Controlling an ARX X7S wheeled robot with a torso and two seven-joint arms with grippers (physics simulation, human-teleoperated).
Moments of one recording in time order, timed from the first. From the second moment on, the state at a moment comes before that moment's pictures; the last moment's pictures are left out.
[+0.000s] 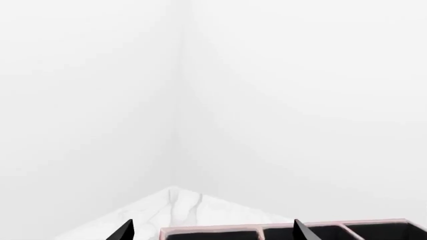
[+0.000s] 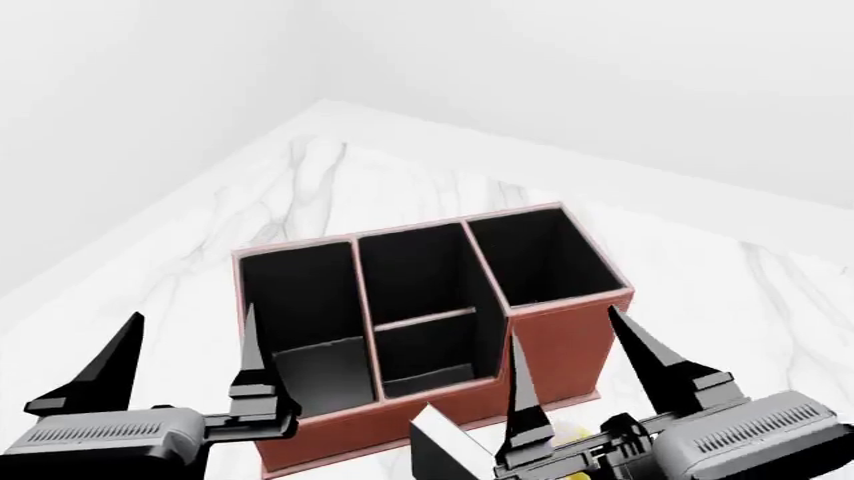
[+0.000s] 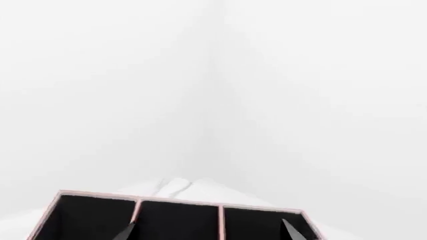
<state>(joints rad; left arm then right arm) 0.18 -0.41 0.13 0.78 -0.37 -0.20 -0.45 -0.13 0.50 -0.26 -0.87 0.35 0.31 0.29</state>
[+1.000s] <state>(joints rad) 0.17 -0.42 0.15 0.77 -0.36 -0.20 -0.46 -0.20 0.68 -0.28 -0.91 0.62 0.50 0.19</state>
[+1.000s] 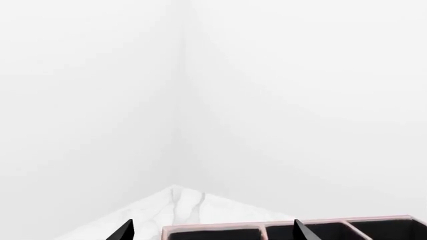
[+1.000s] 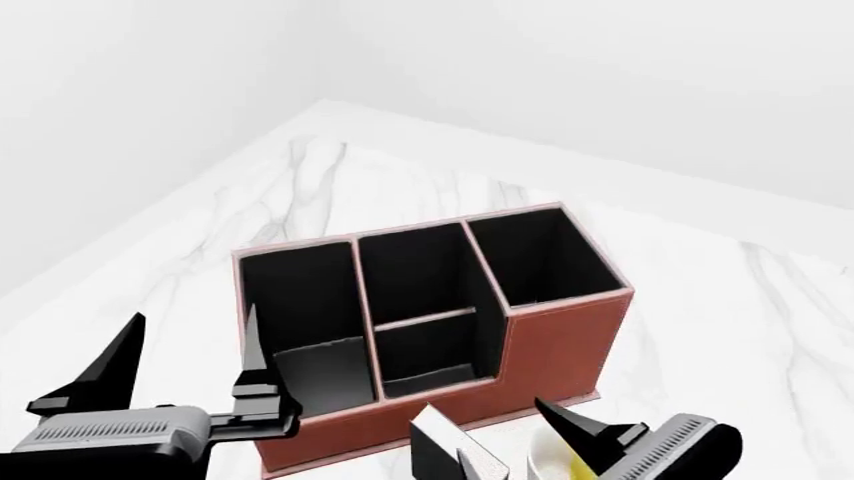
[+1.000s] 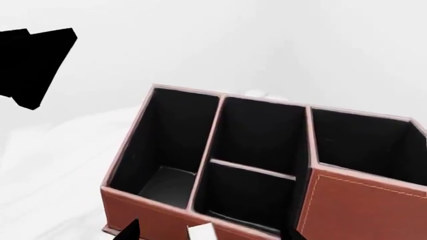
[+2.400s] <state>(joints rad) 0.17 -0.43 0.18 0.76 -0.36 -0.19 -0.48 -0.30 0.68 -0.36 -0.79 0.53 0.37 0.13</state>
